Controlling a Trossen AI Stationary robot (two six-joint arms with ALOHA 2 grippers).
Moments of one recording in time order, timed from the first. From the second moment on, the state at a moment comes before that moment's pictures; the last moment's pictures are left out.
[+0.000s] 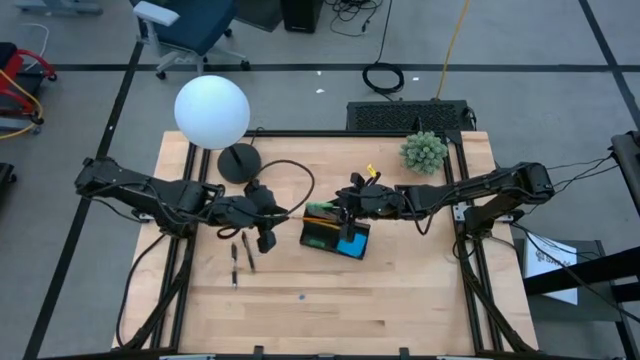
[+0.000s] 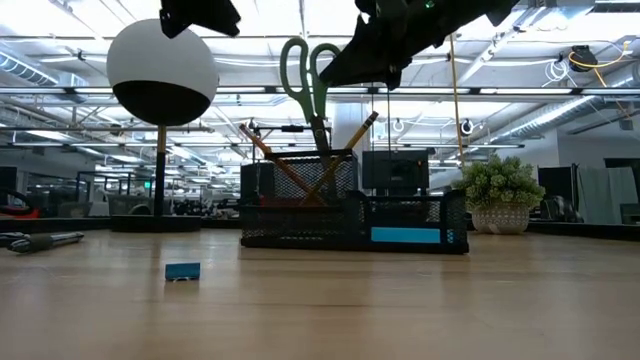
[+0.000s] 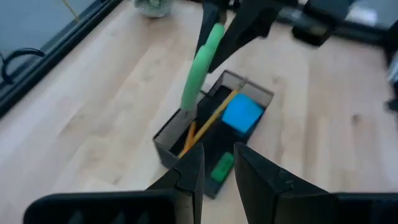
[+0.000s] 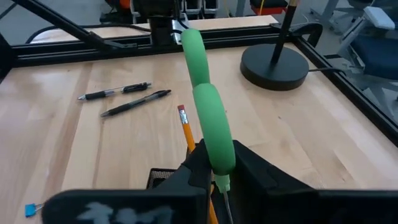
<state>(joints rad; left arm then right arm) -0.25 1.21 1.08 -0.57 -0.37 -0.44 0.07 1.49 0.96 0.07 0.23 0.12</state>
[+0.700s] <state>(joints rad) -0.18 1.45 1.08 -0.42 -0.34 -0.42 0.07 1.49 0.96 0.07 0.24 0.18</state>
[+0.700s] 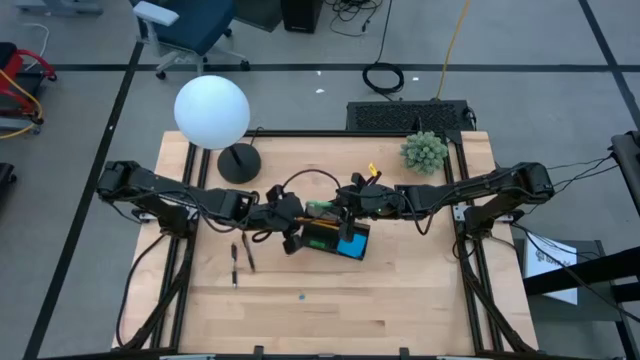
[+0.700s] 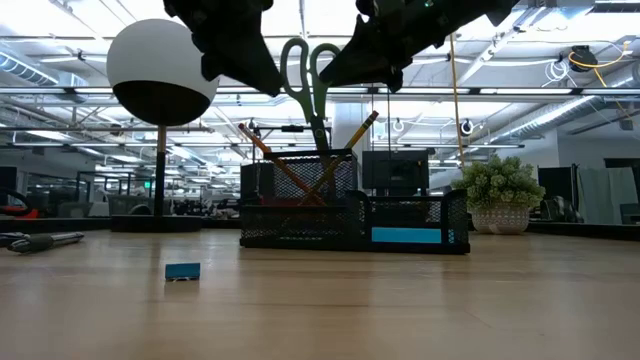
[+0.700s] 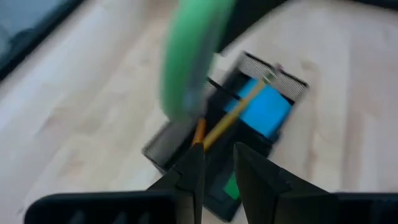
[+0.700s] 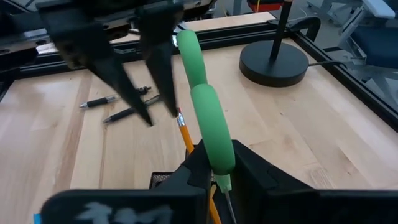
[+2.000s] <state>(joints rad) -0.19 1.42 0.70 0.20 -0.47 -0.75 0.07 1.49 0.96 0.08 0.26 0.28</state>
